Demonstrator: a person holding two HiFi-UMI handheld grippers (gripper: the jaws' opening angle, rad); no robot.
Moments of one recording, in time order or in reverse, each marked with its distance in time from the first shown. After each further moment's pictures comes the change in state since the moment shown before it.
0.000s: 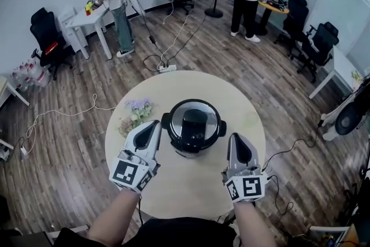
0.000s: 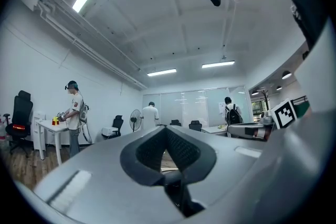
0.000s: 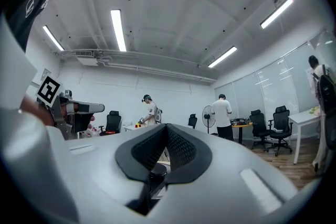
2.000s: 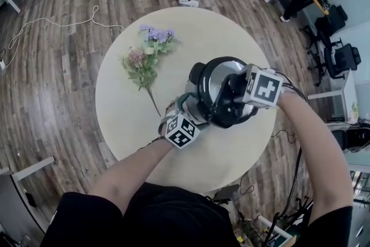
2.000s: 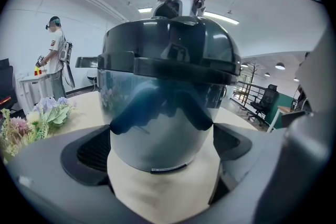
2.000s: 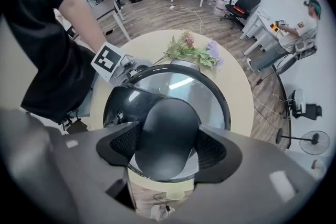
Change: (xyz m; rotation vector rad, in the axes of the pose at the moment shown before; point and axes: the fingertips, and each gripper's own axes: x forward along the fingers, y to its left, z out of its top) left arm 0.022 -0.038 -0.393 -0.084 0.630 -0.191; right arm 0.142 0.069 -0.229 -1.060 1.402 1.127
